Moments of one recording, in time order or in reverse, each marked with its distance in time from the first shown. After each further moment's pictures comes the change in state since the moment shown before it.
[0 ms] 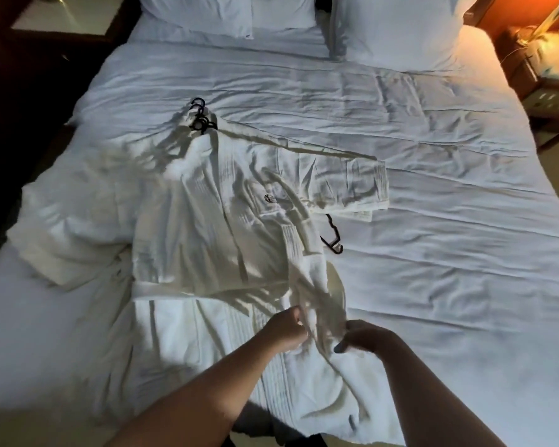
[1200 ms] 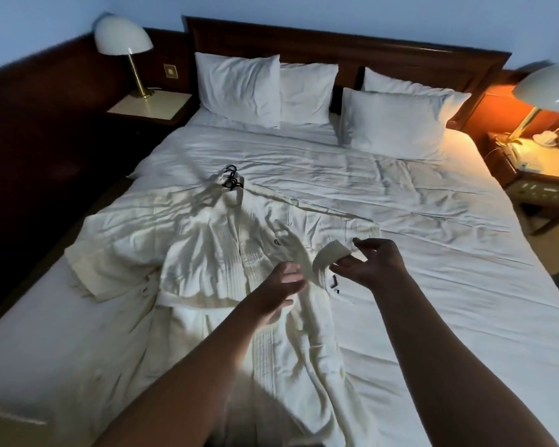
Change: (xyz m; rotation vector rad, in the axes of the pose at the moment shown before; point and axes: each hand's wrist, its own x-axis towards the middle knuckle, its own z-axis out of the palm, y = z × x) left_hand -0.112 0.077 -0.060 -0.673 0.140 0.421; right_hand -0.205 -0.145 -0.074 1.654 0.003 -0.446
